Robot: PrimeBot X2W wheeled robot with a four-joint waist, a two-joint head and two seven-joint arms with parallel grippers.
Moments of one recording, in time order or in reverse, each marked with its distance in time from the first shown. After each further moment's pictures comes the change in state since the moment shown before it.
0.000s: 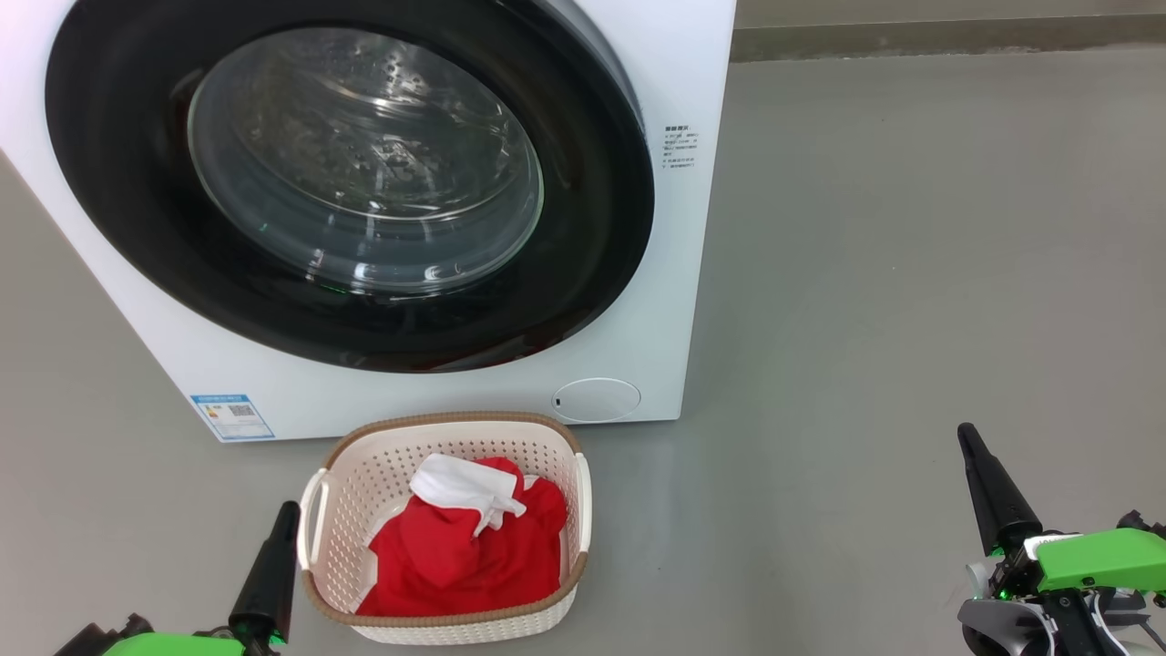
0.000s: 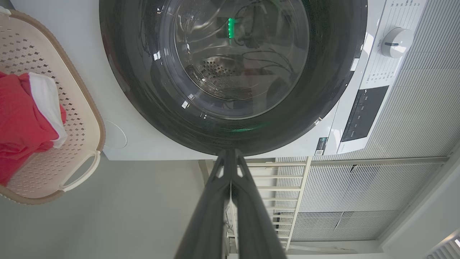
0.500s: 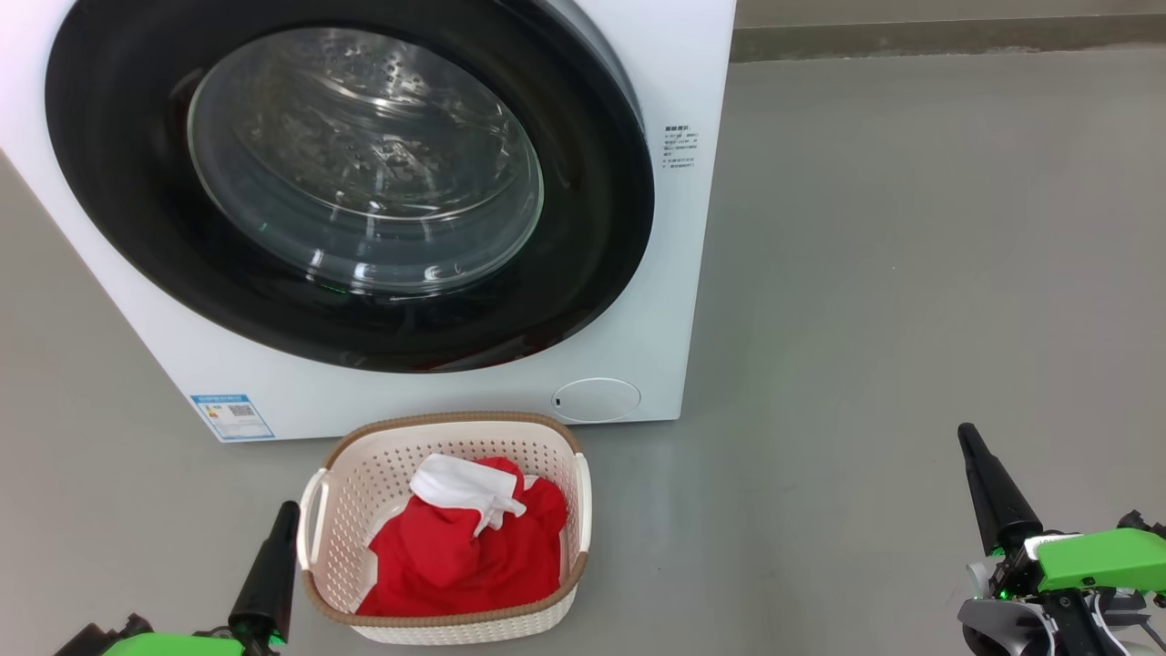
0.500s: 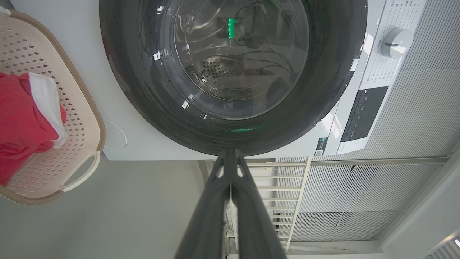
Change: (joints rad) left arm 0.000 0.000 0.001 0.000 0.000 0.000 0.000; right arm 0.000 0.000 -0.001 0.000 0.000 0.000 0.000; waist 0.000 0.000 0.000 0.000
